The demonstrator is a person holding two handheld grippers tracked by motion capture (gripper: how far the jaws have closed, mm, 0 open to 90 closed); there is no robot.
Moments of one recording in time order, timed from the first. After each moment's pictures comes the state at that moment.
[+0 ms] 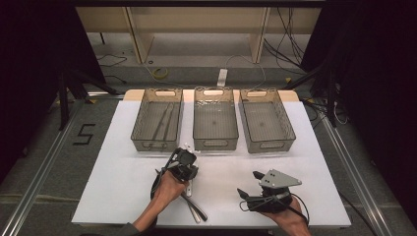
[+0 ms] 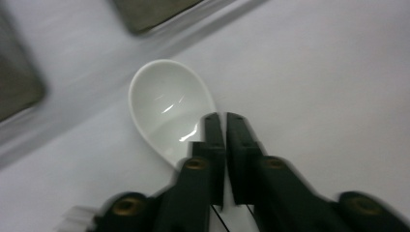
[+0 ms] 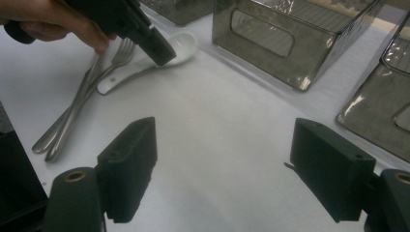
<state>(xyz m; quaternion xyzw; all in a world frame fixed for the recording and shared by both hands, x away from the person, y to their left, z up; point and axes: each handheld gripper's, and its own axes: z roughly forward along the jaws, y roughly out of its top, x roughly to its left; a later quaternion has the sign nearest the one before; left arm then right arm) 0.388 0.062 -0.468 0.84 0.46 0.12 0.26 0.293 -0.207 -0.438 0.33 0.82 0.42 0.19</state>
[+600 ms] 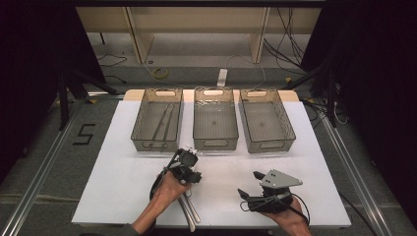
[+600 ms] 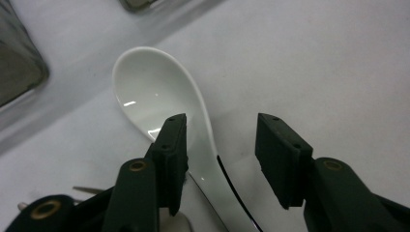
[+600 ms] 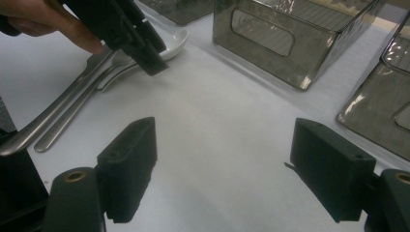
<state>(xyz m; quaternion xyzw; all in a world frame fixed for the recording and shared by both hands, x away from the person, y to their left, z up) 0.384 0.061 -0.462 0.85 0.46 0.11 0.22 0.292 -0.208 -0.438 0.33 0.82 0.42 0.19</state>
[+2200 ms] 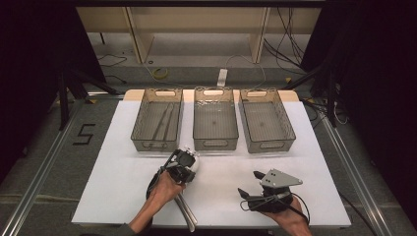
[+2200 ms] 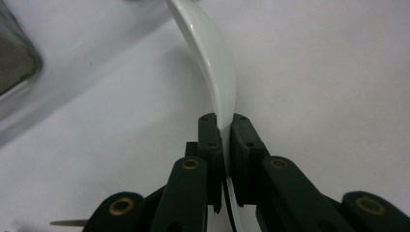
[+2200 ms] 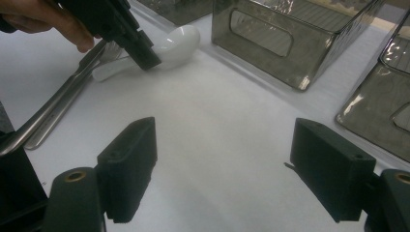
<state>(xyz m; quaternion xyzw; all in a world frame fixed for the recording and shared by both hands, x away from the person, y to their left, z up) 0.385 0.069 -0.462 0.86 0.44 0.10 0.23 0.294 -0.208 -0.437 0.33 0.82 0.42 0.19</state>
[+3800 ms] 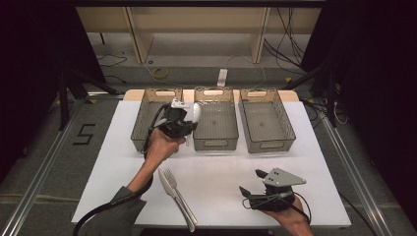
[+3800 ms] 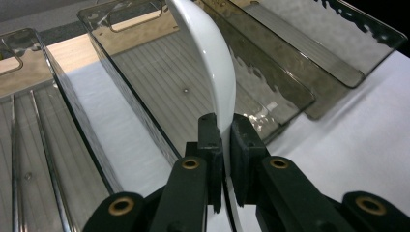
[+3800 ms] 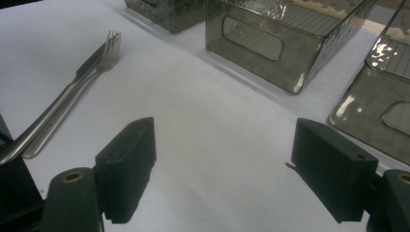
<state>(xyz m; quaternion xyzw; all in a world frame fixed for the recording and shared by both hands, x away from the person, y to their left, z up) 0.459 0.087 -0.363 0.79 0.44 0.15 0.40 0.295 -0.212 -0.436 0.34 0.81 0.43 0.20</state>
